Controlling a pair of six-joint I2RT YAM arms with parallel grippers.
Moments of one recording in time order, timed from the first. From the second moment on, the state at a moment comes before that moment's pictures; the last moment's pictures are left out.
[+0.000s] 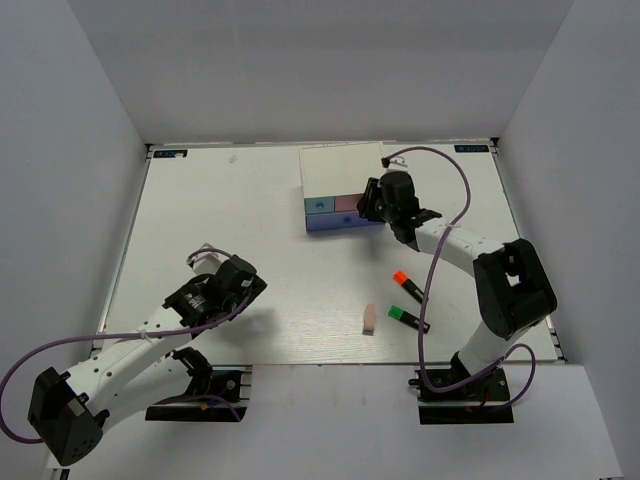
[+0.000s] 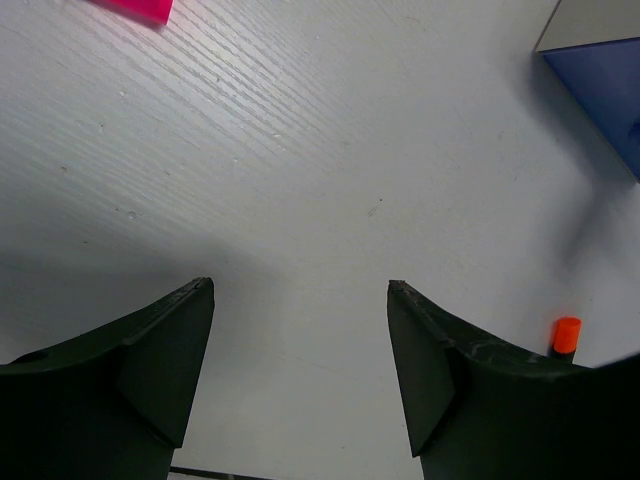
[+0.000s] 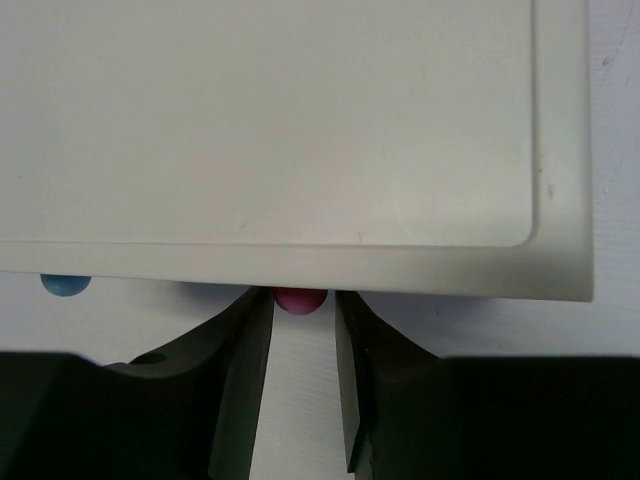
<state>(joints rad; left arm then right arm) -0.72 0.85 0.58 -0.69 -0.44 -1.32 0.49 1.66 1.04 0.11 0.08 0.44</state>
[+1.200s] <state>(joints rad) -0.60 1.19 0.73 -0.80 -0.57 -1.46 0.48 1.42 0.77 0.13 -0.15 0.37</state>
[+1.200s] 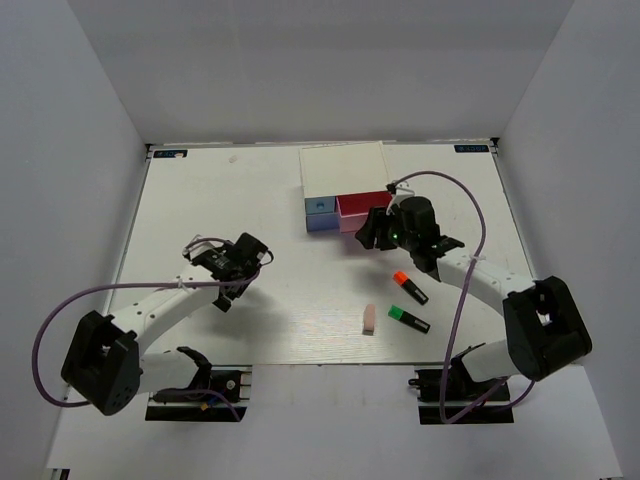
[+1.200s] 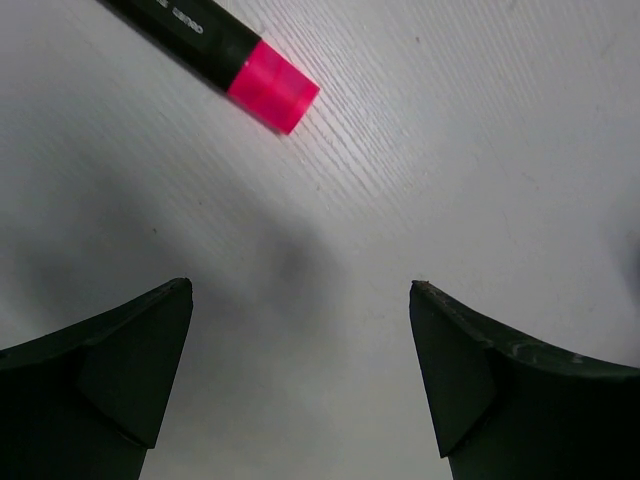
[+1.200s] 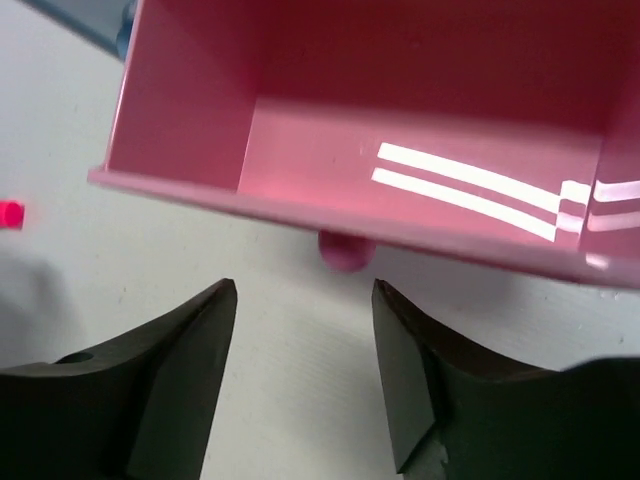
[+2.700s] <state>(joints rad) -0.20 1.65 0.99 -0.79 -0.30 -1.34 0.47 0.89 0.44 0.09 -0.20 0.06</state>
